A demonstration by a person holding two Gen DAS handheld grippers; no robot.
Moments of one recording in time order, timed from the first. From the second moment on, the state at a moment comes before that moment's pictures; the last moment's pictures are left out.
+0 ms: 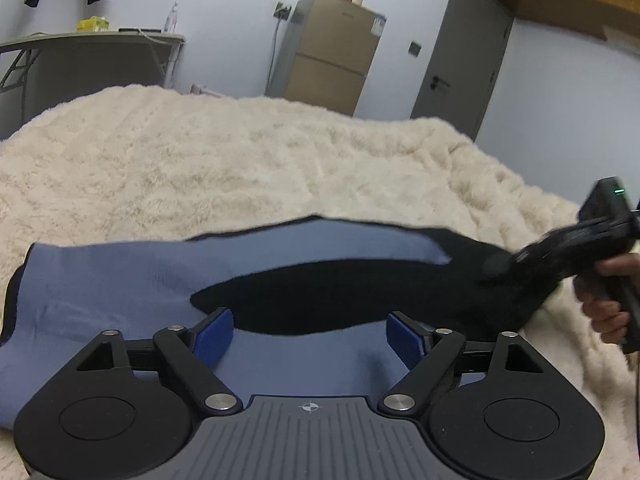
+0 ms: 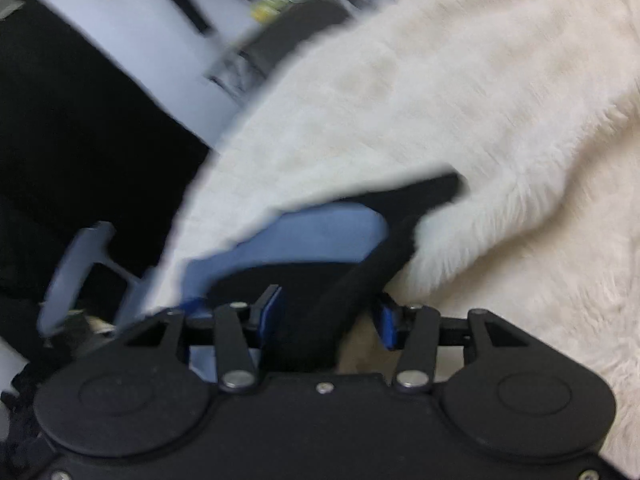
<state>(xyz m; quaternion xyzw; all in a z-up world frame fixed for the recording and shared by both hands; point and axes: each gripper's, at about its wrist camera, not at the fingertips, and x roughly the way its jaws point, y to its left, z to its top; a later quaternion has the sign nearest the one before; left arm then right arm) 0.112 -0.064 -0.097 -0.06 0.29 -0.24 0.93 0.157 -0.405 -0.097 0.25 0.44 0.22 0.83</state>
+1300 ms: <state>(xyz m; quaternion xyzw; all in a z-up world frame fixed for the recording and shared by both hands) 0.145 -0.110 -0.099 -0.04 0.28 -0.27 0.92 0.141 -0.383 -0.031 0.26 0.41 0.18 0.86</state>
